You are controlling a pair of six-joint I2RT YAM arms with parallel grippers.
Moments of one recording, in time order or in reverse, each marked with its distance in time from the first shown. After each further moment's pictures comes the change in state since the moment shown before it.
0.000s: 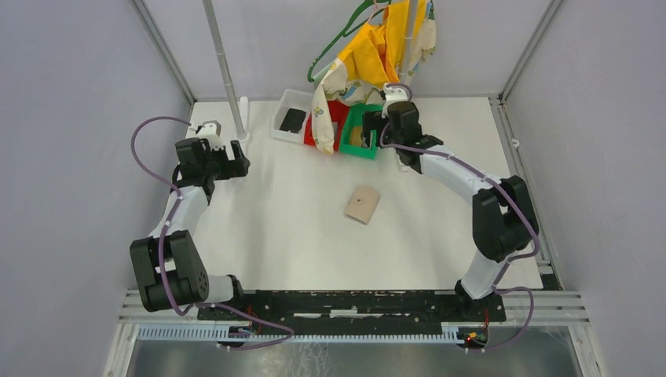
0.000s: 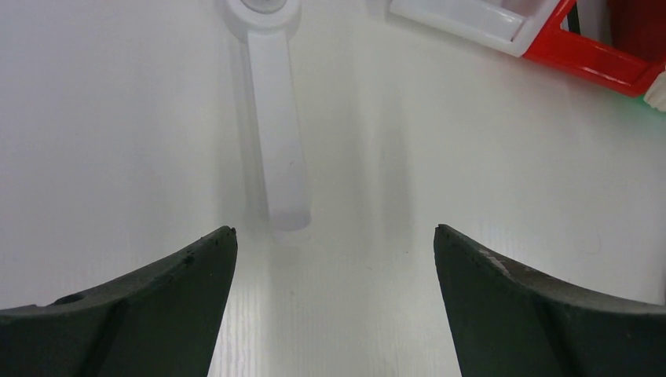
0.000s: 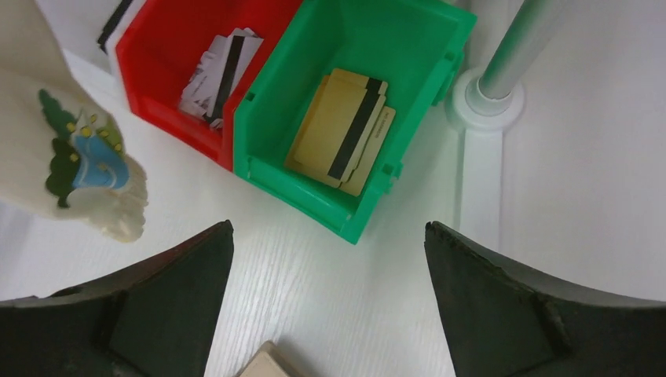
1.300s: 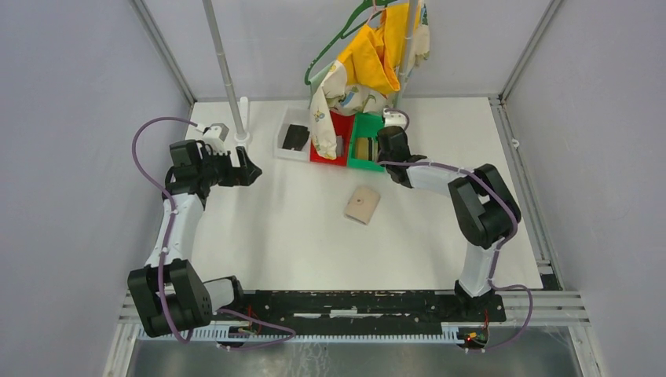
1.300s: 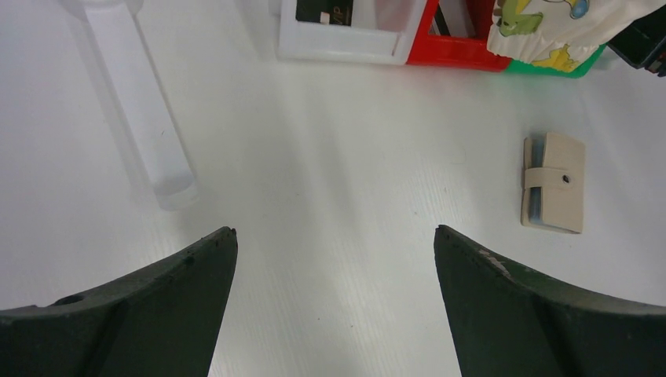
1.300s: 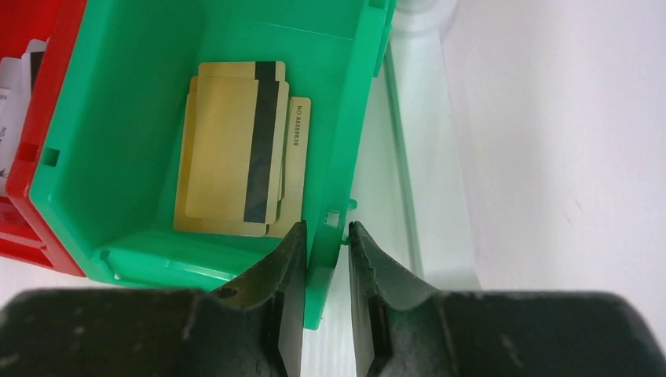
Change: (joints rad) left arm 0.000 -0.151 0.043 -0.290 0.281 0.045; right arm 0.053 0.217 -0.053 0.129 0.303 0.050
